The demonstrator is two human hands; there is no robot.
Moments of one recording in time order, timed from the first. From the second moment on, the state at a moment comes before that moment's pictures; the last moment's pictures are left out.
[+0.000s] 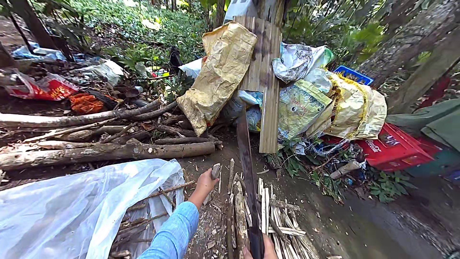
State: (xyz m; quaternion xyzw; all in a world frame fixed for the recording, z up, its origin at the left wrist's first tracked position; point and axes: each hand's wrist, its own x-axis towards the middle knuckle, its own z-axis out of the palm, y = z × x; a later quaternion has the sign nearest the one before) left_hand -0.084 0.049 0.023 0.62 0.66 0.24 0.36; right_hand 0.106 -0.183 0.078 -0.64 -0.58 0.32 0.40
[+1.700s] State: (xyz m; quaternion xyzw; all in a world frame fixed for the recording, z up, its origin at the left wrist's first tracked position) left_hand -0.142 -0.091 0.064 0.50 0.68 0.19 0.50; right_hand 0.155 -0.141 -0.083 -0.79 -0.26 0.49 0.26
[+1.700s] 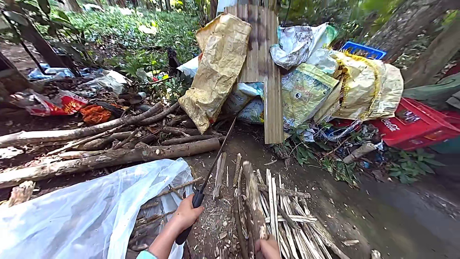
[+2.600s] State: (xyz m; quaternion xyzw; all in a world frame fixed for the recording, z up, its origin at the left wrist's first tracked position) left_hand -0.158 -0.106 0.049 0.52 0.68 0.12 0.49; right_hand 0.146 -0.084 0.209 -0.65 -0.57 0.37 0.34
